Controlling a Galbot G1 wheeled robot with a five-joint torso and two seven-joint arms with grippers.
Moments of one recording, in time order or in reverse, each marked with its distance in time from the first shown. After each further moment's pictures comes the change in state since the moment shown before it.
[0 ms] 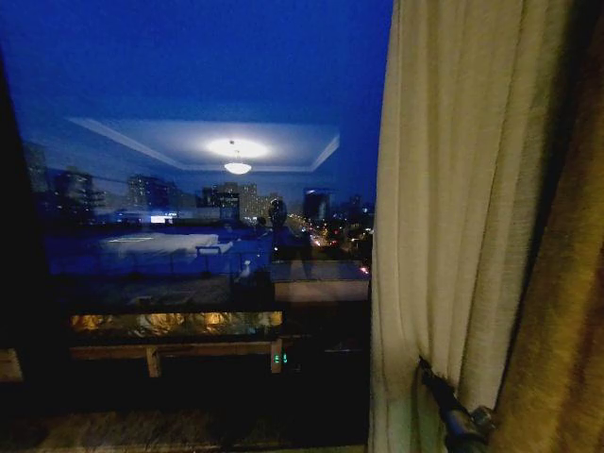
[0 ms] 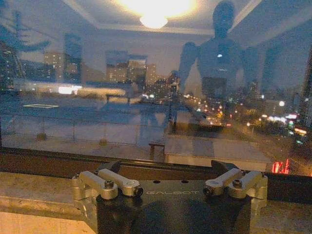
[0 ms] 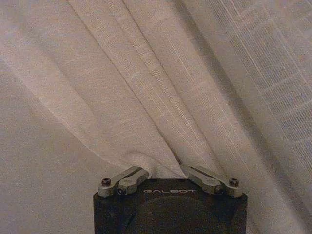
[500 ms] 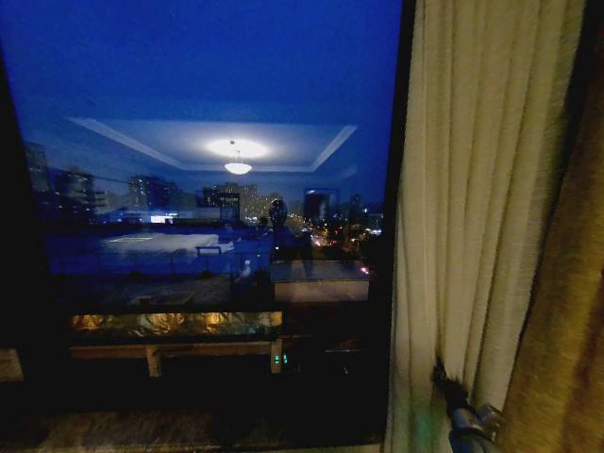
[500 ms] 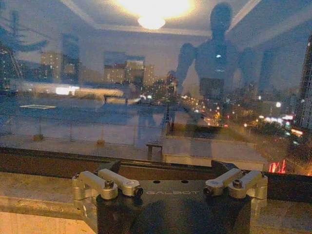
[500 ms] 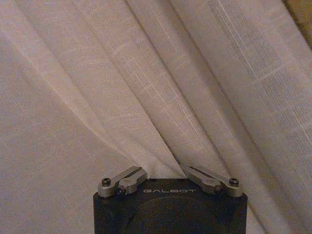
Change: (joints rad) left arm 0.015 0.003 -0.008 0.004 -0.009 -0.018 0.017; right arm 0.044 0.000 0.033 -0.090 -0.028 0.034 0.104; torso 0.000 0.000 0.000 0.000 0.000
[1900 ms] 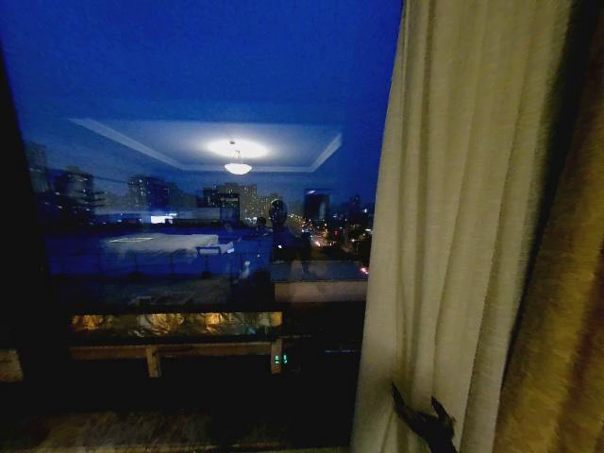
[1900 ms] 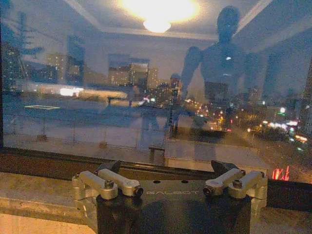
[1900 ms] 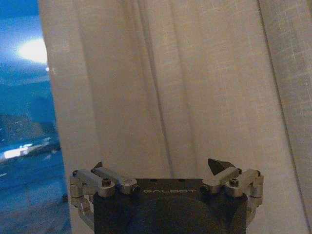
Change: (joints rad) left arm -0.050 0.012 -0.015 0.034 -0.032 0.007 -0.004; right arm -0.648 0.000 -0.228 0.697 -0.137 0.018 0.083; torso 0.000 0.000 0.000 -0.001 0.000
